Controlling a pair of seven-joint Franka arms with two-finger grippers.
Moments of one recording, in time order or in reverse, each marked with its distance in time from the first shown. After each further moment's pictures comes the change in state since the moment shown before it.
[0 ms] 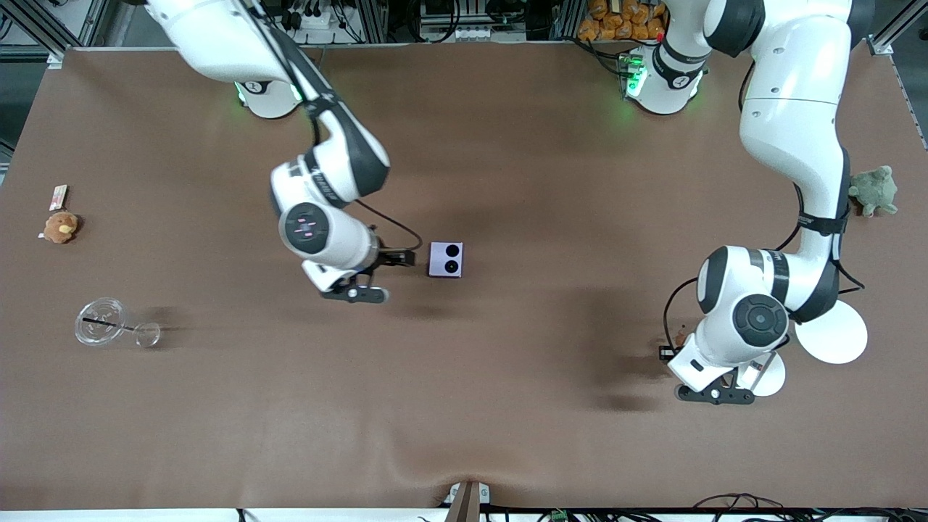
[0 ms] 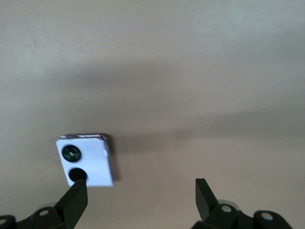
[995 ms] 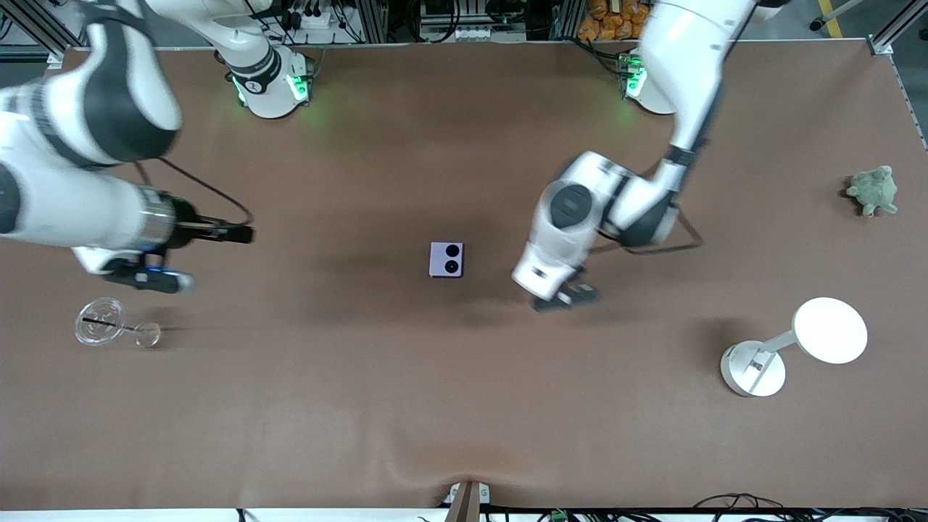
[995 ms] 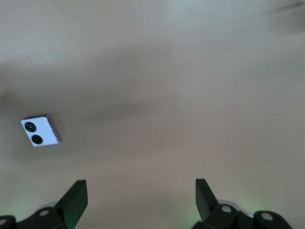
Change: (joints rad) left arm -0.288 -0.223 -0.081 -0.262 -0.033 0.014 -0.600; right arm -0.340 -0.267 -0.006 0.148 -0.068 -0.577 -0.169
